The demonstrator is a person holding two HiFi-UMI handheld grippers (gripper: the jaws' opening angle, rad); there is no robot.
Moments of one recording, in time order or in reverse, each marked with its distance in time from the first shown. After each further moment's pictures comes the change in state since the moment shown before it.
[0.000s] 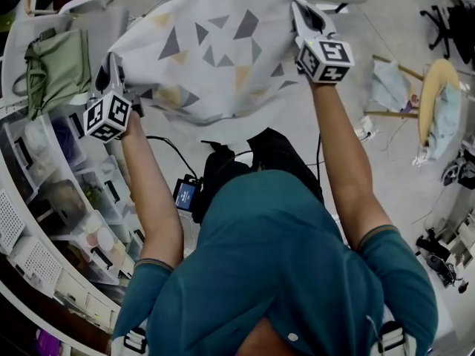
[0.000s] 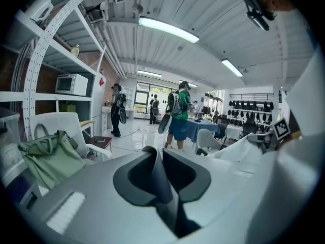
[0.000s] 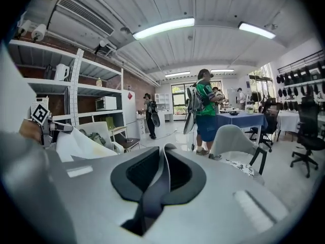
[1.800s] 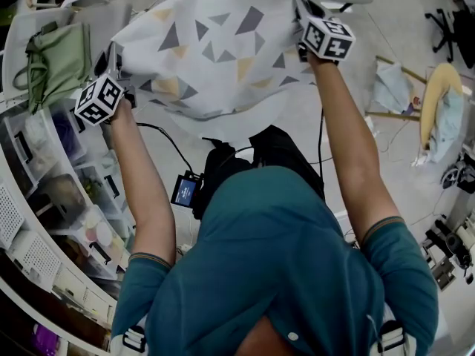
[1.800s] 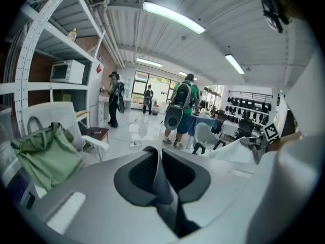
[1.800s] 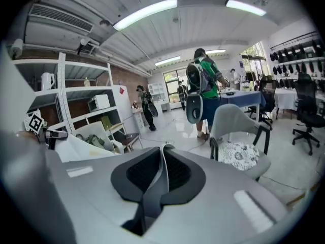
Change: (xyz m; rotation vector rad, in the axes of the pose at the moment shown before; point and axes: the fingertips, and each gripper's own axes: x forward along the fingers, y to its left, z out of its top) left arm 0.023 0.020 -0.015 -0.032 0.123 -0.056; right arm 0.037 -0.030 -0.039 0.148 0.133 -0.003
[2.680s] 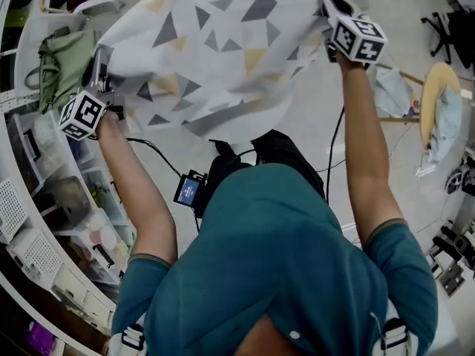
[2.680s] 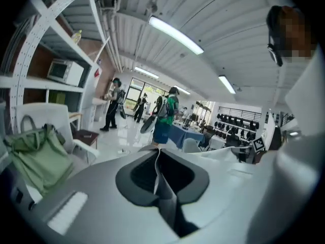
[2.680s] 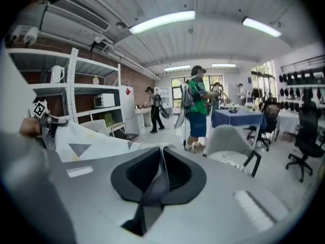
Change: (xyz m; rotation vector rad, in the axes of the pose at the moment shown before) left arm -0.066 -0.008 0.079 -0.088 -0.119 -0.149; right arm -0.071 -0.006 0.091 -0.151 -0.043 -0.006
